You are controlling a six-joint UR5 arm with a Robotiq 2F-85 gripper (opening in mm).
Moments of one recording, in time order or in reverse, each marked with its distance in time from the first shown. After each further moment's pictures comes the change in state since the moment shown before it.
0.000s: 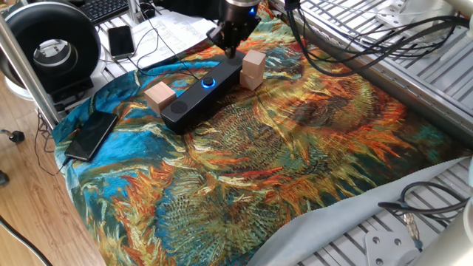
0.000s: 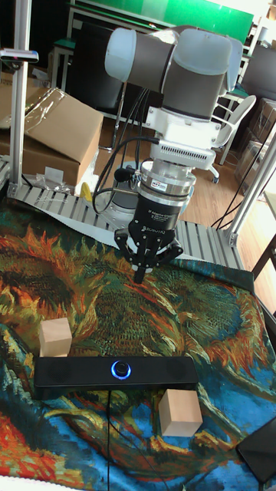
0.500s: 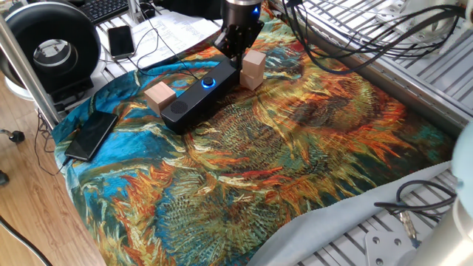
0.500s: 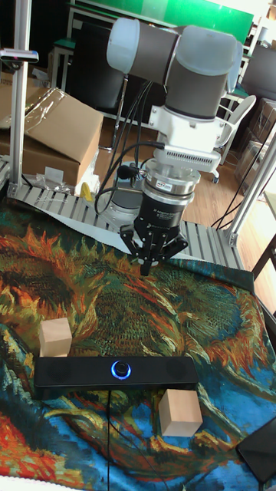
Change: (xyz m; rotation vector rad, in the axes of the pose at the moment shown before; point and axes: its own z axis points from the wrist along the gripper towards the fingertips) arm 0.021 0.013 -0.006 -0.033 0.110 -0.058
